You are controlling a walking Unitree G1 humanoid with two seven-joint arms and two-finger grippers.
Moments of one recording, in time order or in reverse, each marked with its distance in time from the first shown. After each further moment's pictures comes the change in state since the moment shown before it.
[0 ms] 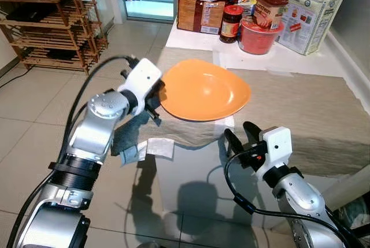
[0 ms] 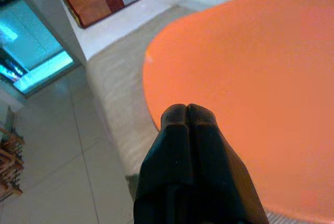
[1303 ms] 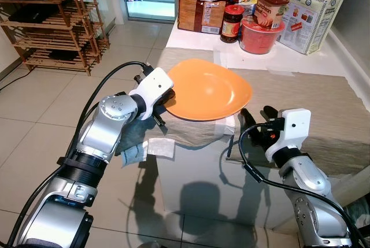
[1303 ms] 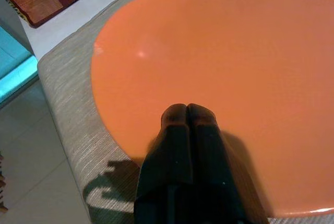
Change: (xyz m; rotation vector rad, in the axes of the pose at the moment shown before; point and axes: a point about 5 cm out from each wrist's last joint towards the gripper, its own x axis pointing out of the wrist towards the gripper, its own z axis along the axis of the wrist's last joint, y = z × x) left arm 0.015 -0.016 -0.010 0.071 0.038 -0.143; right arm 0.015 -0.030 0.018 0.091 -0.031 -0.194
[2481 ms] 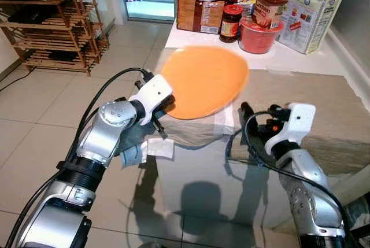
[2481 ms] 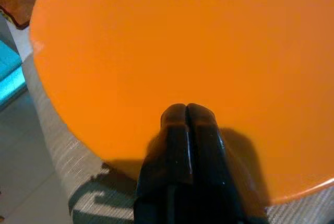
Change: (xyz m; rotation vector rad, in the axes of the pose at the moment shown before) left arm 0.000 -0.006 -0.013 0.025 0.002 -0.026; right arm 0.012 -0.004 0.003 0.171 0.006 -0.093
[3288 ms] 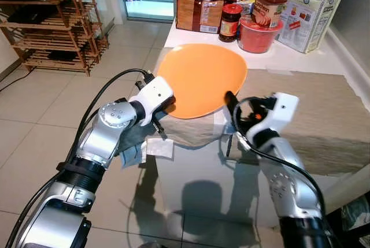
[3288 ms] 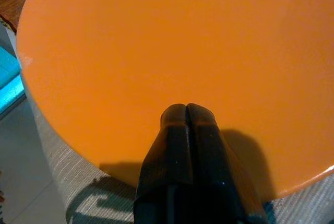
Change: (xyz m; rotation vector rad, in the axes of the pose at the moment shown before) left arm 0.000 -0.002 0.000 0.022 -0.017 -0.005; right arm 0.028 0.035 -0.001 0.176 -0.020 0.099
